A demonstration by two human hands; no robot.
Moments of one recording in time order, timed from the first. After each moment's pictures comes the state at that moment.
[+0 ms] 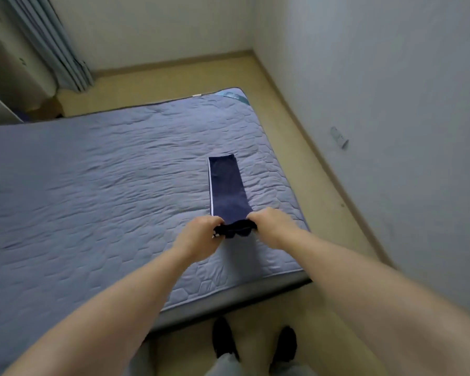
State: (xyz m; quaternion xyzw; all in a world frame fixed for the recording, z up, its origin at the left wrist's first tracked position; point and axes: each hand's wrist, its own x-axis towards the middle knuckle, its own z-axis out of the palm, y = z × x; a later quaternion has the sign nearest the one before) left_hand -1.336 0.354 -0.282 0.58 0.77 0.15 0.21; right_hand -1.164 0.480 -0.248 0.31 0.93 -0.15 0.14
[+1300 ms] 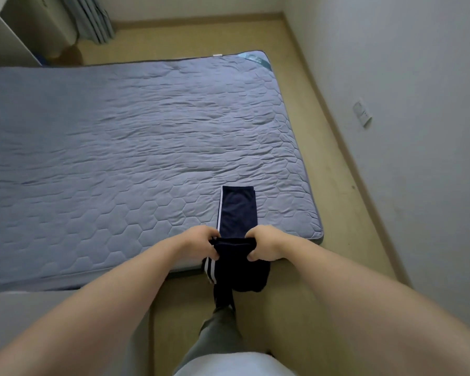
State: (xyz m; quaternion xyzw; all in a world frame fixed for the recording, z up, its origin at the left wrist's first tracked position) left_hand -1.275 0.256 -0.331 0.44 0.74 0.06 0.50; right_hand -1.102 0.390 -0.308 0.28 0.84 -0.35 0.31
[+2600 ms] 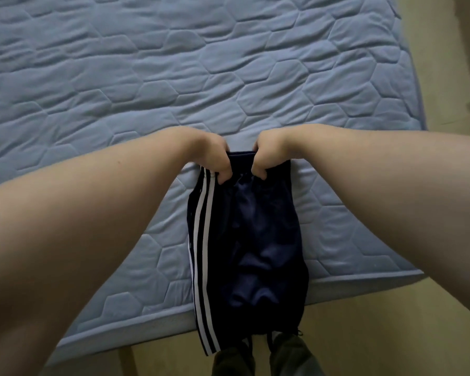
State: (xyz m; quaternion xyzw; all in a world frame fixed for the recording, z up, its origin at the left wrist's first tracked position) left_hand -1.463 0.599 -0.780 0.44 0.70 -0.20 0.52; right_hand -1.336 0.691 -0.780 0.31 0.77 -0.32 0.45
